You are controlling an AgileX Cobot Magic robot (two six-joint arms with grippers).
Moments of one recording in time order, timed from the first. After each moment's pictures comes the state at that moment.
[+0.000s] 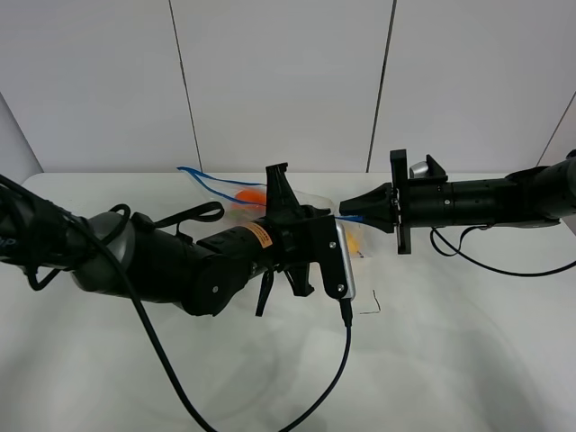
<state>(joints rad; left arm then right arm) -0.84 1.92 -0.90 -0.23 -0.73 1.25 0.00 2.01 -1.02 1.61 1.21 -0.86</state>
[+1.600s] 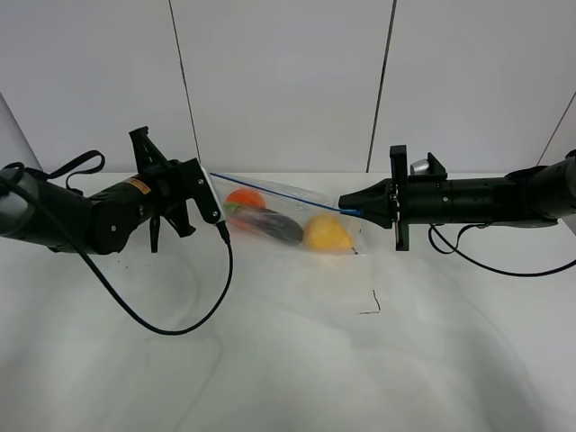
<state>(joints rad) -0.34 1.88 -0.83 -0.16 -0.79 1.31 0.00 2.01 -1.02 1.64 1.20 -0.86</state>
